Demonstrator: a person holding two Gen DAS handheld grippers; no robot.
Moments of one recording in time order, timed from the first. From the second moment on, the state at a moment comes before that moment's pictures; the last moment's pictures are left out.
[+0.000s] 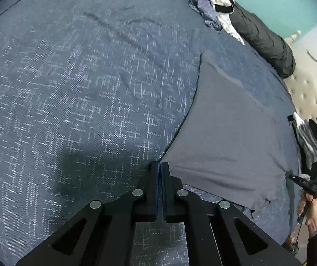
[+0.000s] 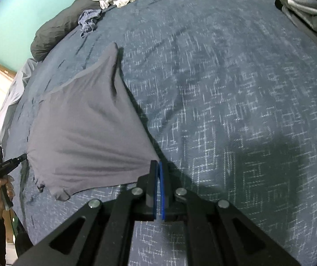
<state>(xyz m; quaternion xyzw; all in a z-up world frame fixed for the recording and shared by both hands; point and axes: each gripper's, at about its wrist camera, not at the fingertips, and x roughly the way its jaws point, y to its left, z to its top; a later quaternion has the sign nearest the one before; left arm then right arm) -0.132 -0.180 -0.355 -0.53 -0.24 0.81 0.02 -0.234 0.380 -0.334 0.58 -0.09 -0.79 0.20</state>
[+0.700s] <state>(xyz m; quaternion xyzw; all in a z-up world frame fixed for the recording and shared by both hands) -0.147 -0.178 -0.321 -0.50 -0.22 0.84 -0.01 -0.256 0.380 -0.306 0.53 -0.13 -0.81 0.22</state>
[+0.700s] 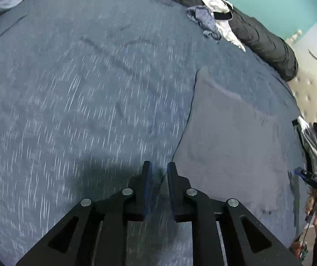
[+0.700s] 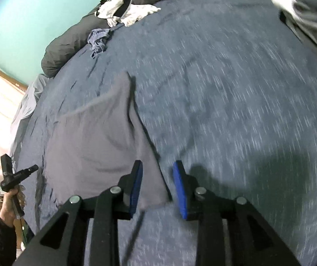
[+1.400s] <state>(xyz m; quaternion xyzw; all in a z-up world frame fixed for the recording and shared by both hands) -0.259 -0.142 -0.349 -0.51 -0.18 0.84 0.02 -0.334 0.313 -0.335 0.53 -0.07 -0.81 0.25</state>
